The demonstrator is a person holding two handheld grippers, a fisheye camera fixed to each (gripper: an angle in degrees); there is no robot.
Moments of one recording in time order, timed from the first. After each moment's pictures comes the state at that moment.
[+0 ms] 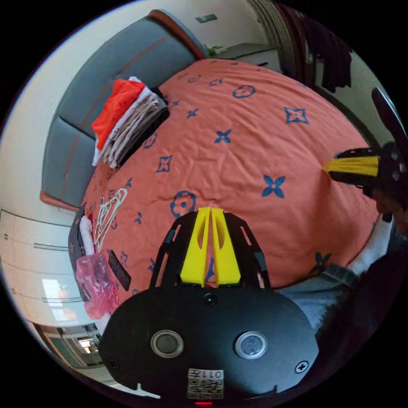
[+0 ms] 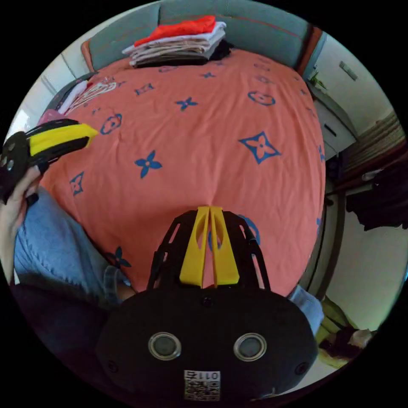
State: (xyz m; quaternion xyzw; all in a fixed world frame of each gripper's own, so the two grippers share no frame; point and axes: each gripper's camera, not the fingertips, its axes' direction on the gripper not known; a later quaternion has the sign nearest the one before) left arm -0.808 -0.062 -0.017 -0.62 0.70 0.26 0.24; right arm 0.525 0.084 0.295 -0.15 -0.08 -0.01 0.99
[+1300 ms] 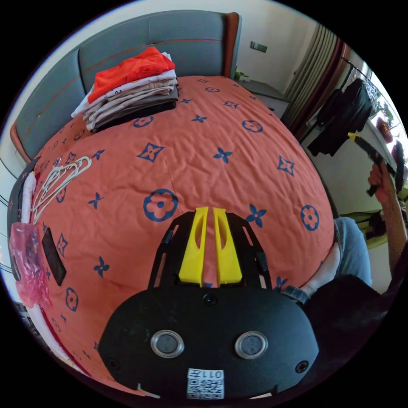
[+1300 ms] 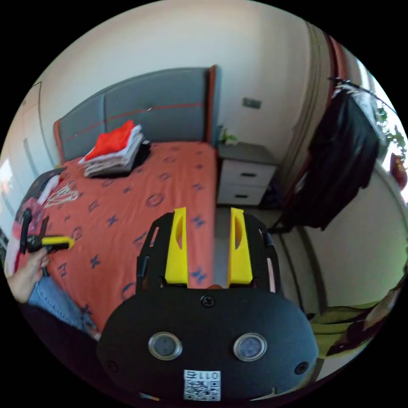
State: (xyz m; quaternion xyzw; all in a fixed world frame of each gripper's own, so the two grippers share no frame) left arm -0.900 -0.019 0.039 -0.74 0.65 0.05 0.15; right arm 0.949 0.289 0.140 0.12 0.04 0.14 0.98
